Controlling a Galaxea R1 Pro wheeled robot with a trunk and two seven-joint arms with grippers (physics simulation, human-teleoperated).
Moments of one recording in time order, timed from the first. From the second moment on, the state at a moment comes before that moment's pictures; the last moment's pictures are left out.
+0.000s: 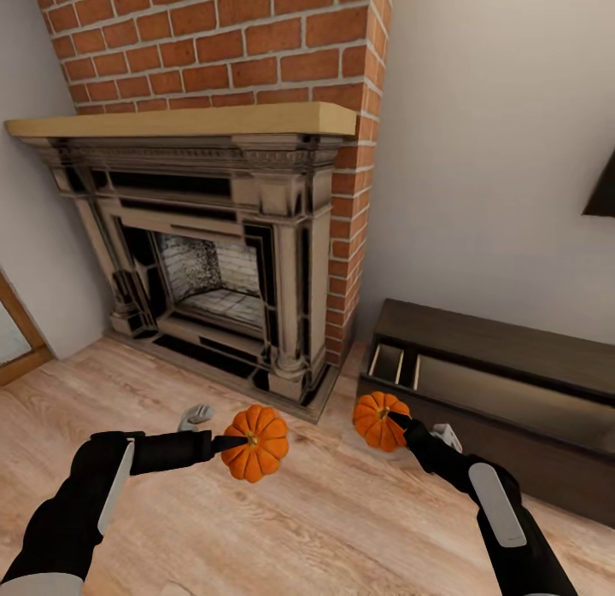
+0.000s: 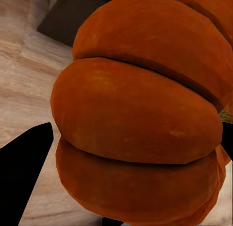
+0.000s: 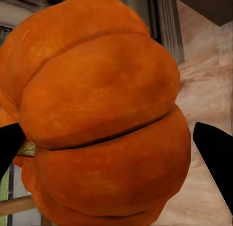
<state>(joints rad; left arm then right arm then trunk) -0.44 0.11 0.17 -1.27 -0.01 1.02 -1.01 -0.39 -0.02 -0.22 -1.12 -0.95 0.65 -0.02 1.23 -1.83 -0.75</state>
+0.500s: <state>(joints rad) -0.44 0.11 0.17 -1.27 -0.01 1.02 -1.00 -0.39 -0.02 -0.24 -1.12 -0.95 0.65 -0.02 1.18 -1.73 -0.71</state>
